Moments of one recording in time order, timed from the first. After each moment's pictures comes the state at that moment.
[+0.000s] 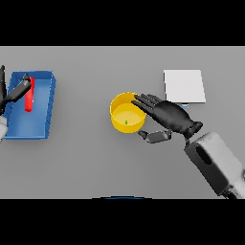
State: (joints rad) left arm -0.48 0.75 -0.42 -1.14 0.00 0.33 0.47; right arm -0.39 -0.39 0.47 -1.50 0.73 0.29 -0.11
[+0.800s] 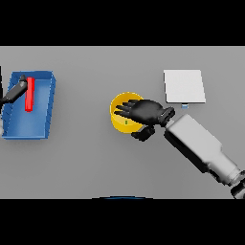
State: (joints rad) left arm -0.45 0.77 -0.42 -1.16 0.01 0.33 0.45; right arm -0.68 -0.33 0.69 -1.19 0.89 0.45 -0.18
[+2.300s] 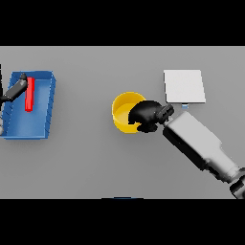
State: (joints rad) left arm -0.47 0.77 -0.42 -1.15 0.00 0.32 0.44; right arm -0.71 -0.33 0.69 -1.17 0.82 0.59 -0.14
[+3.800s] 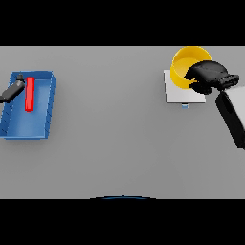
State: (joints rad) left arm -0.45 0.80 -0.41 -1.18 -0.01 0.32 0.46; right arm -0.81 -0.56 0.39 -0.87 0.83 0.36 -0.19
